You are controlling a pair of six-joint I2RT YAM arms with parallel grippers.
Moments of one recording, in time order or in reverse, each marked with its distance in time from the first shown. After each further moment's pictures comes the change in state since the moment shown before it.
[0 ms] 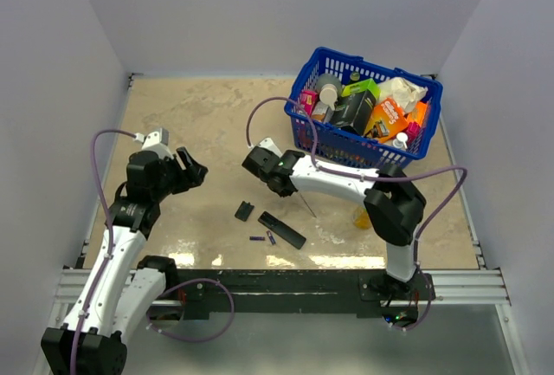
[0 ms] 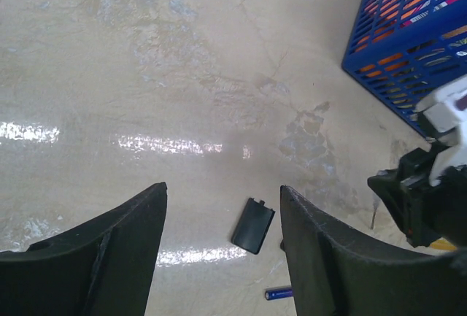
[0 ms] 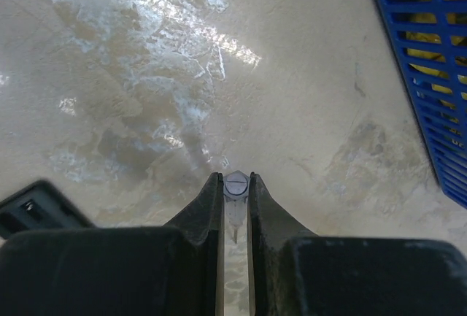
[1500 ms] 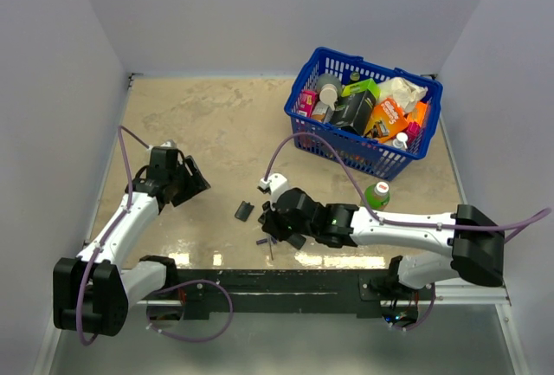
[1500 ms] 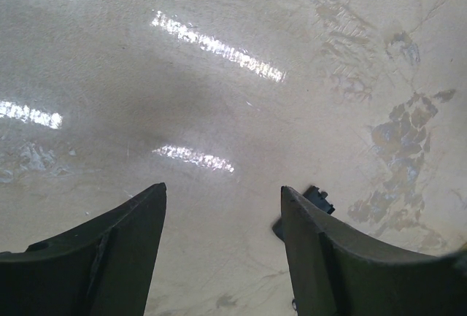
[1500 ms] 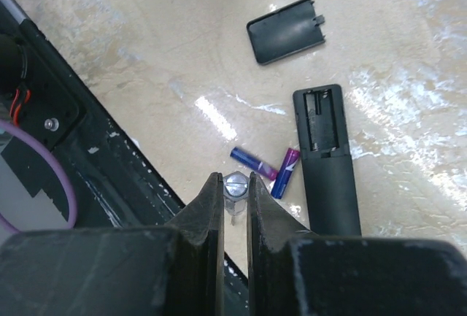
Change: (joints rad) left arm 0.000 0.342 -0.011 -0.065 -0.084 -0.158; right arm 0.226 -0.532 -0.621 0.653 -0.415 0.151
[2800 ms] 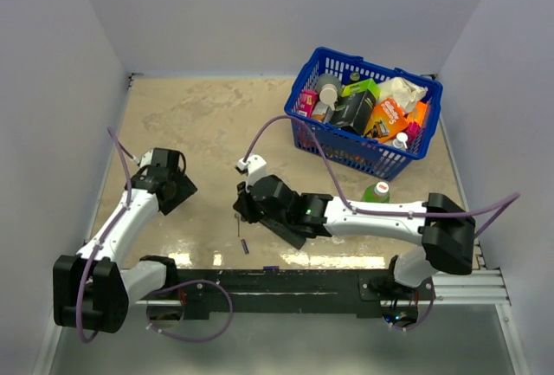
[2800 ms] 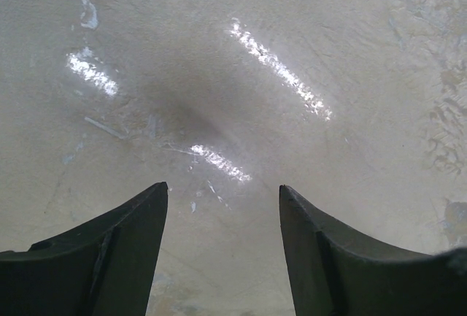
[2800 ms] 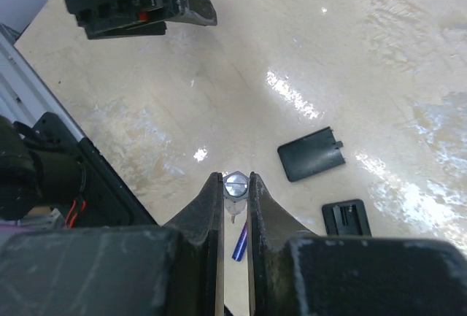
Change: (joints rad) left arm 0.000 0.015 0.032 -0.180 -0.288 -0.179; right arm 0.013 0.215 0.234 0.148 0.126 0.013
